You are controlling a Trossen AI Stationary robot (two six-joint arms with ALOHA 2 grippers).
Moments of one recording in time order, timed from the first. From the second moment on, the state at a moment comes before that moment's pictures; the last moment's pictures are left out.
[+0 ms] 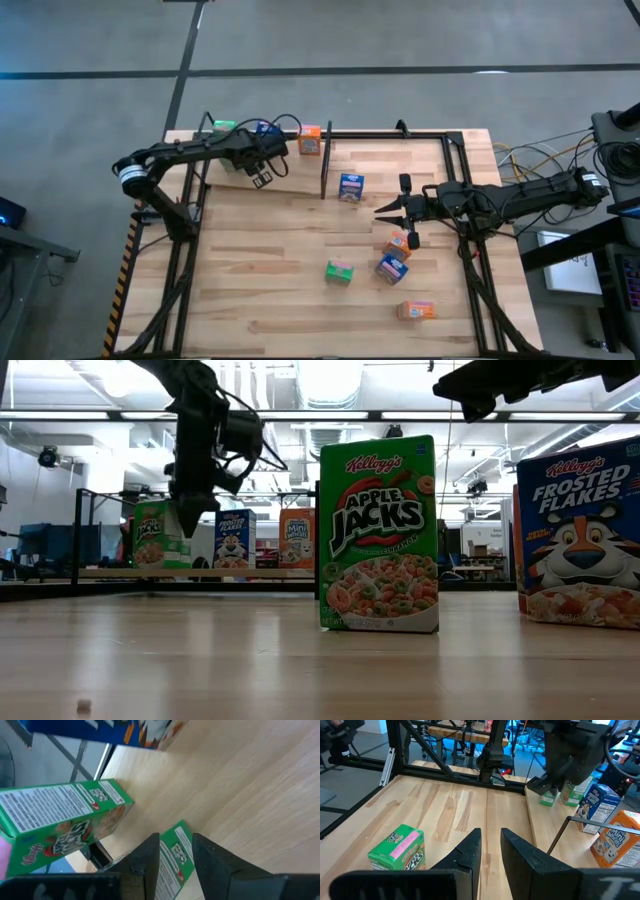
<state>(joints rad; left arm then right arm) 0.49 1.59 1.17 -1.08 -0.54 -0.11 0.11 0.86 0.55 0.11 0.04 -0.13</state>
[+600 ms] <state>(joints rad) 0.49 1.59 1.24 -1.14 -0.54 -0.10 0.11 0.86 0.55 0.11 0.05 -0.13</state>
